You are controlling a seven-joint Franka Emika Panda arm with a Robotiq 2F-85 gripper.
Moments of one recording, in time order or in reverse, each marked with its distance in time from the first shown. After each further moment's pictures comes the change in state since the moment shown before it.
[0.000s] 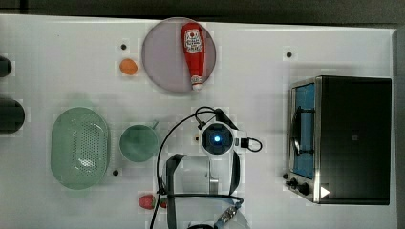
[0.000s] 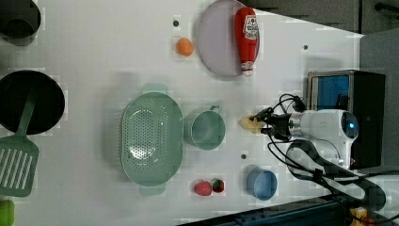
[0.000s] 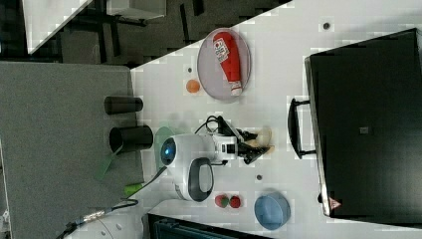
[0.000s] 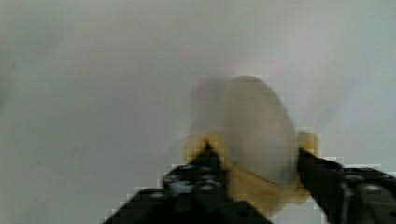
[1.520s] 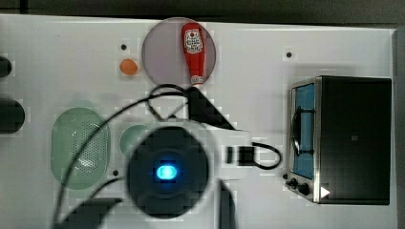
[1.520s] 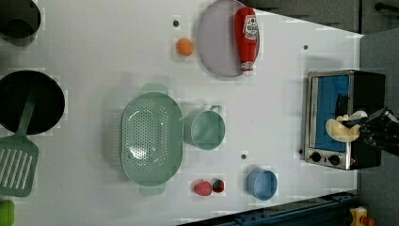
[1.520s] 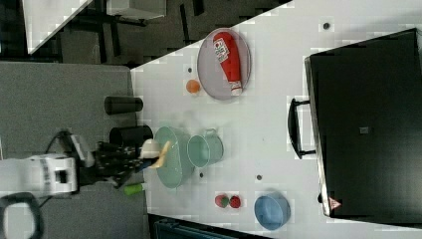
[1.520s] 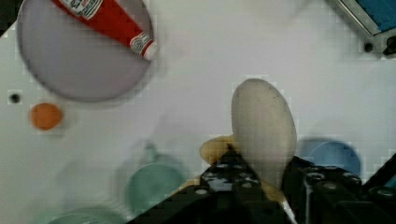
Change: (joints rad) arm 0.016 -0.680 0.135 0.398 0.043 -1.000 0.049
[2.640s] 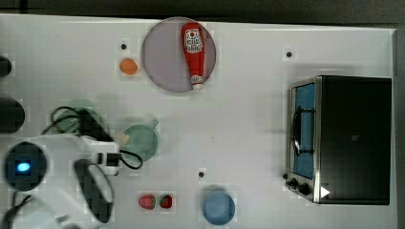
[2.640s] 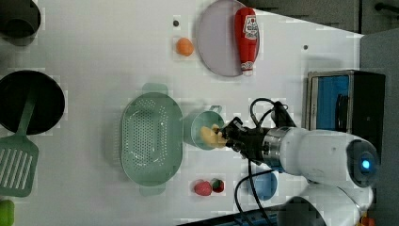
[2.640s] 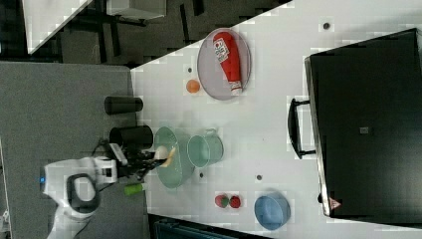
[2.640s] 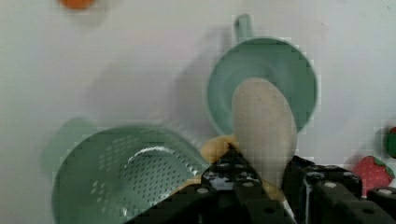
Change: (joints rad) arm 0.072 0.308 0.375 -0.229 0.013 0.522 0.518
